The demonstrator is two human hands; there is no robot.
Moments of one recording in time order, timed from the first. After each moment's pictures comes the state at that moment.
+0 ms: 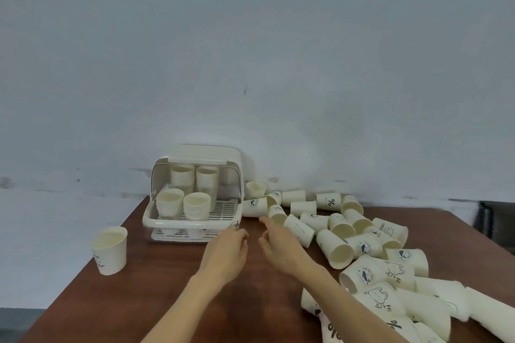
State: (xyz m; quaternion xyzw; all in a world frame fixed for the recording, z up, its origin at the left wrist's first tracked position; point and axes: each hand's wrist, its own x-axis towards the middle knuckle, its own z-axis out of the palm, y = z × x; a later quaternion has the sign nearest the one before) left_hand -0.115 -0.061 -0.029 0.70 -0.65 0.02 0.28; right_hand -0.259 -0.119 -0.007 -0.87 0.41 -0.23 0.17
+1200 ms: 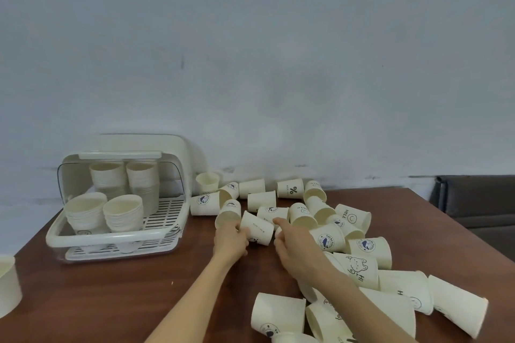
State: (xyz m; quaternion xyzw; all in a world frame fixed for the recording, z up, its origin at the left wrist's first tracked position) left_hand -0.211 -0.201 -0.063 0.72 -0.46 -0.33 0.41; right_hand -0.376 -0.184 -0.025 -0.83 0.50 -0.22 0.12
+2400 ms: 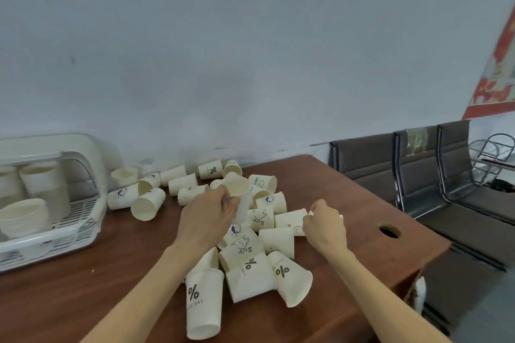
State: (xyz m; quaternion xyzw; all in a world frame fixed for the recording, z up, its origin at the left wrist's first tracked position) left_hand -0.332 -0.088 0.026 0.58 -0.73 -0.04 0.36; right_hand -0.576 -0.081 -0.001 -0.55 0.78 -0.28 0.06
